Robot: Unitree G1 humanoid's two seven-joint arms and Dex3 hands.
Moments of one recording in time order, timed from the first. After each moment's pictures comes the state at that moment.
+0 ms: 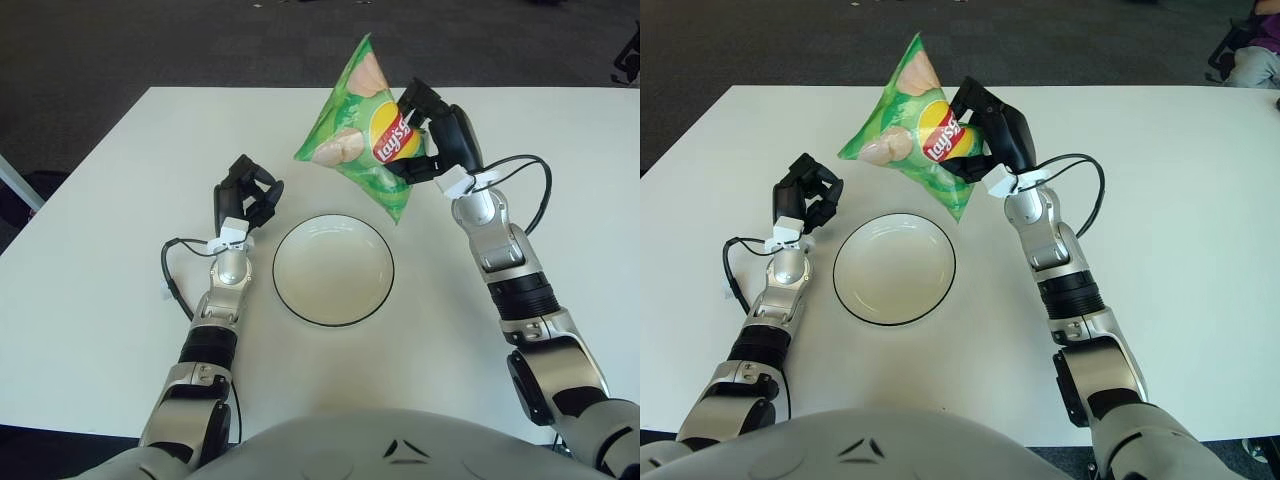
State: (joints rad) left arm -0.22 0.07 0.04 0.41 0.23 -0.52 0.34; right arm -0.49 -0.25 0.18 0.07 -0.37 -0.30 -0.09
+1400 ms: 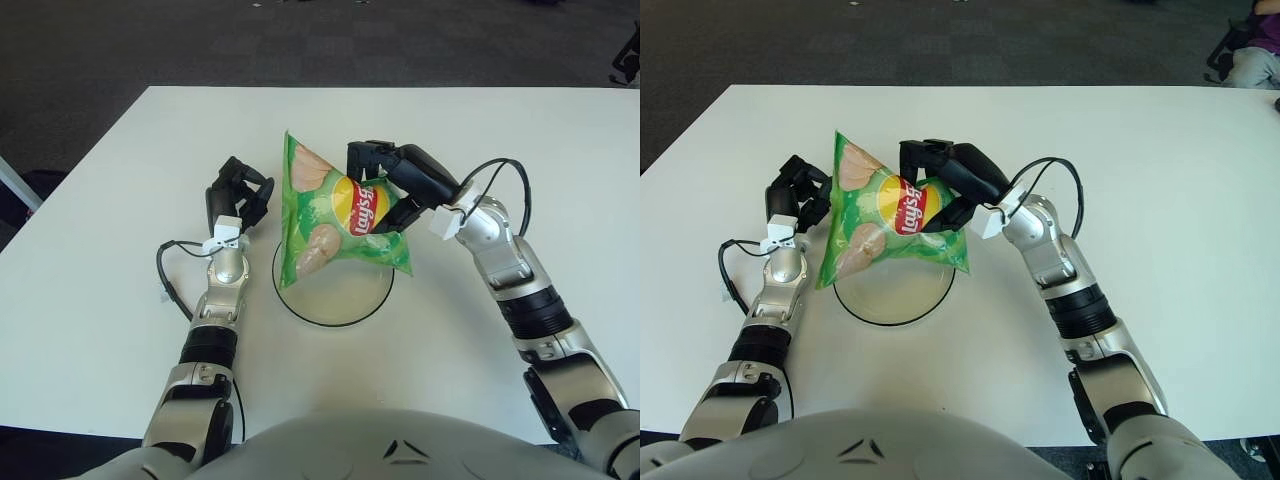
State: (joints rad) left arm -0.22 0.05 0.08 0.41 0.20 -0.47 0.36; right arm -0.43 -0.39 0.27 -0.10 -0.30 -0.33 0.40
